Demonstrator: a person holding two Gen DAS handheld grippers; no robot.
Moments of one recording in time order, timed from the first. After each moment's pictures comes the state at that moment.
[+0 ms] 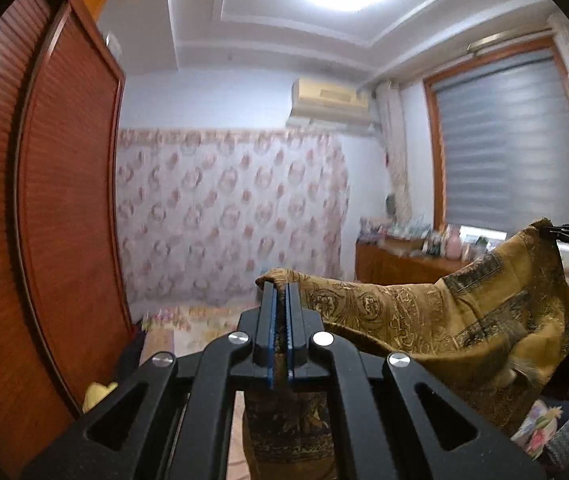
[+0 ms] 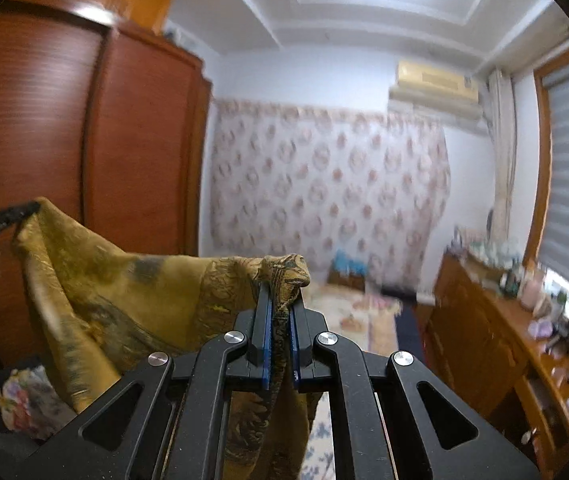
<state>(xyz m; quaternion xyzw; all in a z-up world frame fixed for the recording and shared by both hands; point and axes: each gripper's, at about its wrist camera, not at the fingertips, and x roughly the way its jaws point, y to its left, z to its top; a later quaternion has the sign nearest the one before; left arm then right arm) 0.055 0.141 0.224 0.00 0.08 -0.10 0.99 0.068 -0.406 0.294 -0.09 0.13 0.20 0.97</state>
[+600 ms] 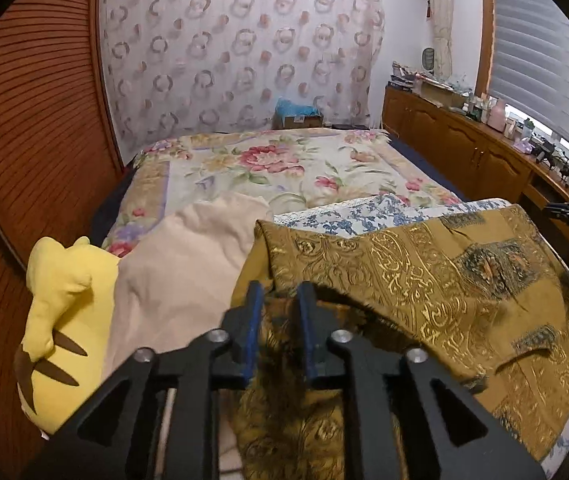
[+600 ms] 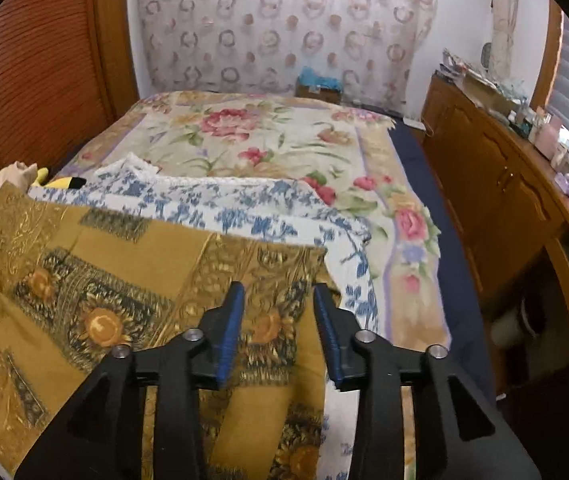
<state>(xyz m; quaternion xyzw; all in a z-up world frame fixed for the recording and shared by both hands) 0.204 0.110 -0.013 0.00 0.35 -0.07 0.93 0.300 -0.402 -0.012 -0.08 0.41 0.11 0.90</state>
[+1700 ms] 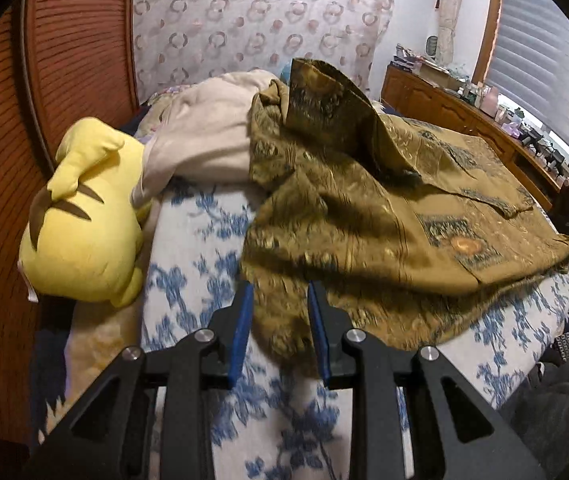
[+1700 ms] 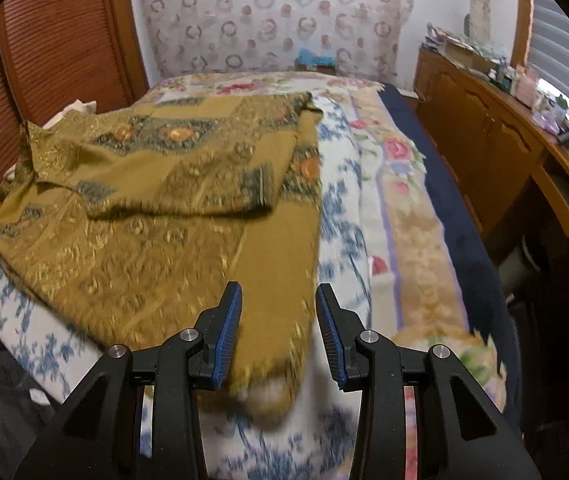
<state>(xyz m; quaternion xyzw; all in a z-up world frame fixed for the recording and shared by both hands) 0.009 0.137 -0.074 -0.05 0.40 -0.07 0.91 0.071 -0.450 -0.037 -0.04 0.44 0.11 0.89</state>
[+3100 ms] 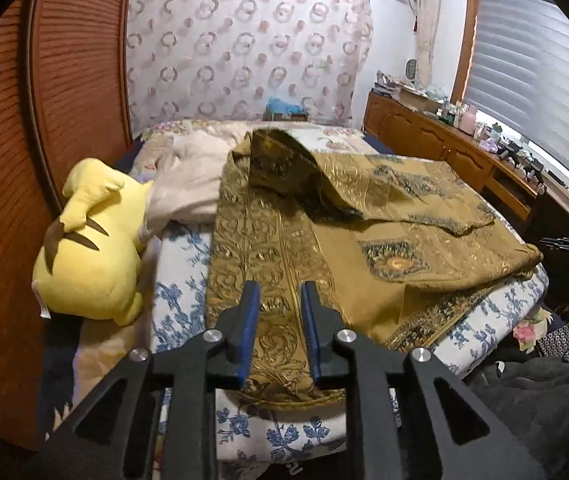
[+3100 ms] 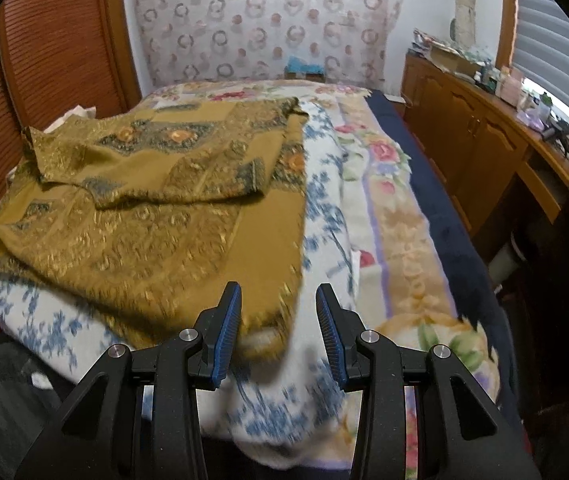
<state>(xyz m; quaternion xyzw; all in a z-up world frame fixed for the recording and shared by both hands) -0.037 0.120 -0.018 -0.04 0.35 -0.09 0.93 0.037 -0.459 -0.029 -0.04 0.42 0.09 0.90</state>
